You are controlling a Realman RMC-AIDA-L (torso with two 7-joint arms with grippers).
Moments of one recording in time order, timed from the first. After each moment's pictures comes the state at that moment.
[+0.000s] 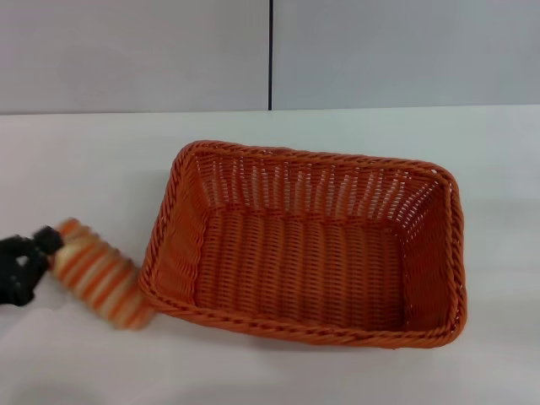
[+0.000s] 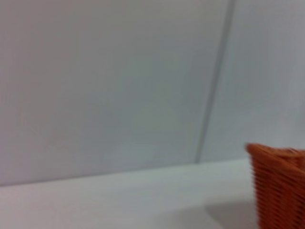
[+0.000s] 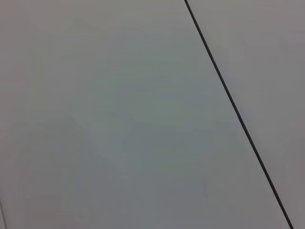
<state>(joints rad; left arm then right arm) -0.15 -2.00 0.52 0.37 1.73 1.49 -0.93 0.21 2.03 2.83 0.45 -1.35 1.64 -2.01</state>
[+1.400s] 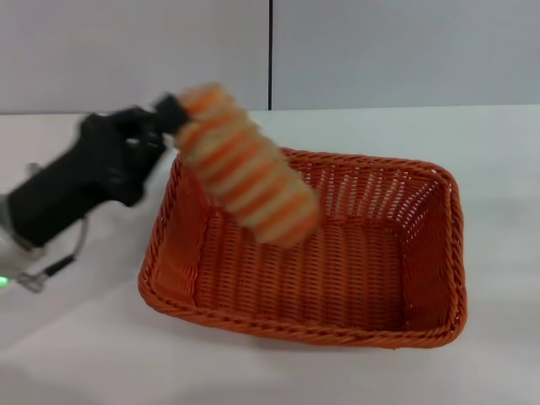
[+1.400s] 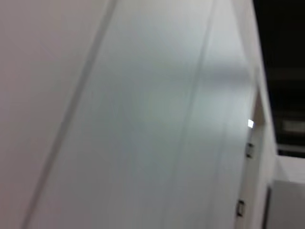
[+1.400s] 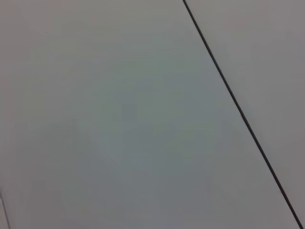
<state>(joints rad) -0.47 -2.07 0.45 0.20 1.70 1.86 -0.93 0.22 2.04 2.84 0.42 -1.36 1.64 -2.01</state>
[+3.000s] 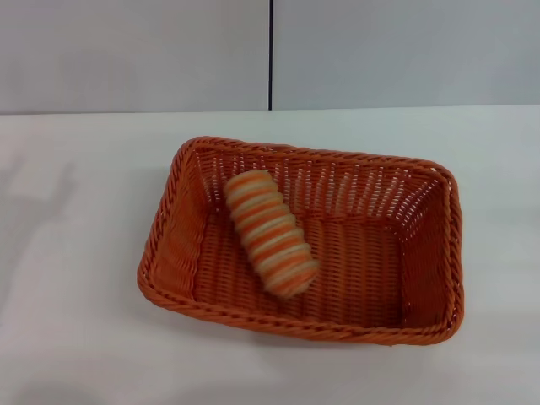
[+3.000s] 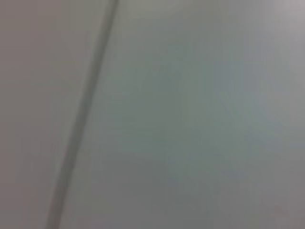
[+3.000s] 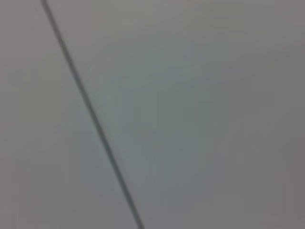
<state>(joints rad) -0.28 -2.07 0.39 0.07 1.23 1.81 -0.61 0.21 2.07 2.88 0.26 -1.08 1.41 -2.24</state>
